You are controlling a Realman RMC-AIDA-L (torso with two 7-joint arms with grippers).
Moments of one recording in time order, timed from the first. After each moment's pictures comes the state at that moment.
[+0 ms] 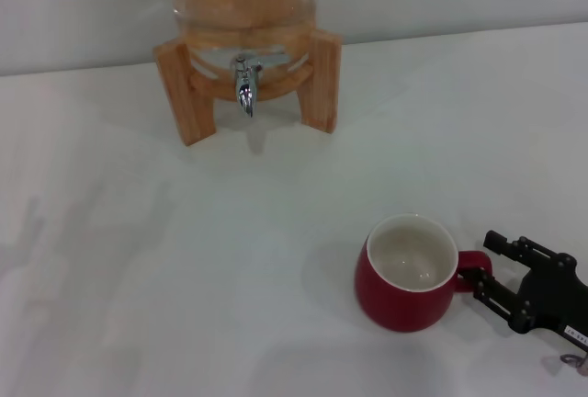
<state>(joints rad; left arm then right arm) -0.25 -2.09 1.79 0.17 -0.23 1.52 -0.40 0.15 2.01 -1.85 -0.09 -0.28 -1.45 0.51</state>
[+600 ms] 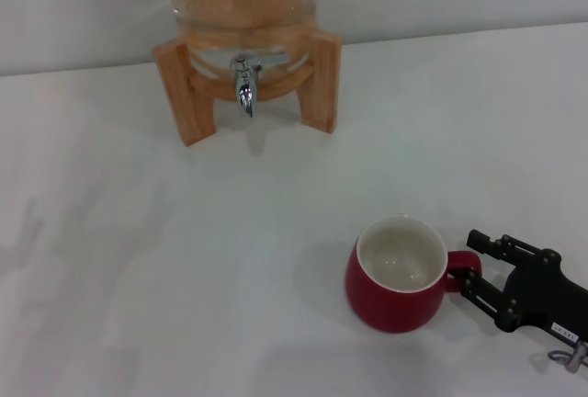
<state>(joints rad) -0.24 -2.09 1.79 0.17 -0.23 1.52 -0.40 0.17 2.01 -1.88 -0.12 -0.29 -1.44 0.52</state>
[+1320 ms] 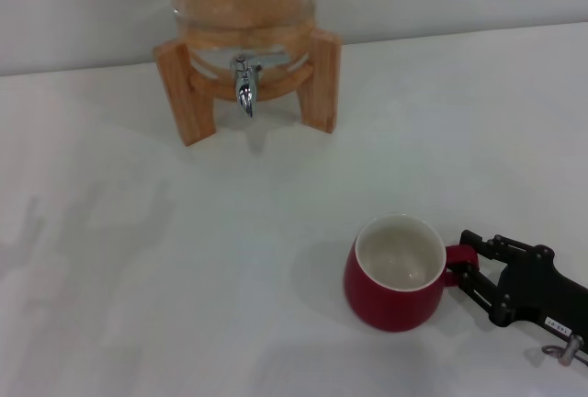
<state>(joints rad) -0.25 -2.09 1.79 0.16 -0.23 1.51 -0.40 0.18 2.01 -1.88 -0.13 -0.29 -1.41 0.53</state>
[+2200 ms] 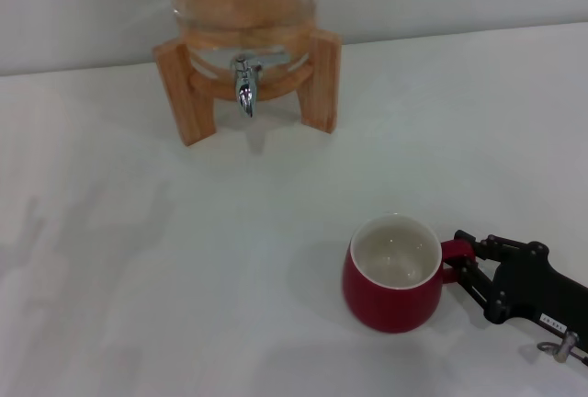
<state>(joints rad) -0.25 -2.09 1.79 0.16 -0.23 1.51 -0.40 0.19 2.01 -1.89 -0.14 -0.29 -1.41 0.54</state>
